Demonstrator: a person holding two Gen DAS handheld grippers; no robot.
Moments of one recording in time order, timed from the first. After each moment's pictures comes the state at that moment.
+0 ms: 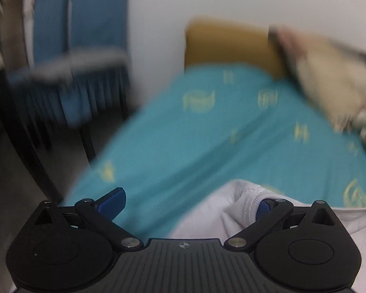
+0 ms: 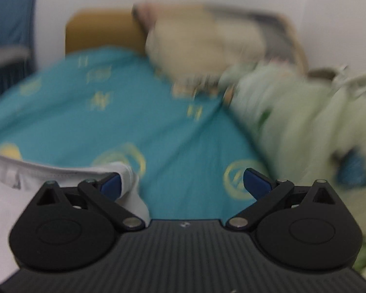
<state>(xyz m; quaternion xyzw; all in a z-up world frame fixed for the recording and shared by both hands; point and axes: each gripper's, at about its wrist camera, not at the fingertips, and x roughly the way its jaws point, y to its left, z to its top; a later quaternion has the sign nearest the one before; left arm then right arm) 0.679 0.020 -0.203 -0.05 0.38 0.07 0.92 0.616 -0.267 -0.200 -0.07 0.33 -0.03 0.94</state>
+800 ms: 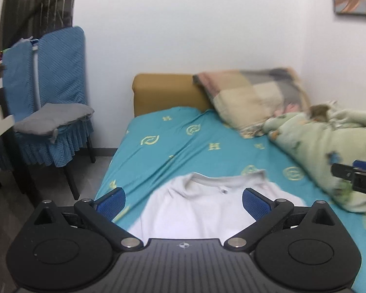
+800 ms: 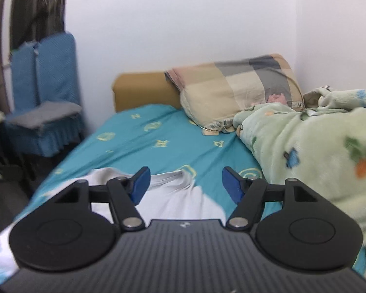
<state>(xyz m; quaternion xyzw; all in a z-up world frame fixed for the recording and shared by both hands) 0.395 0.039 -0.055 0.00 0.26 -0.07 0.96 0.360 -0.242 -0.039 0.02 0.20 0.03 0.98</state>
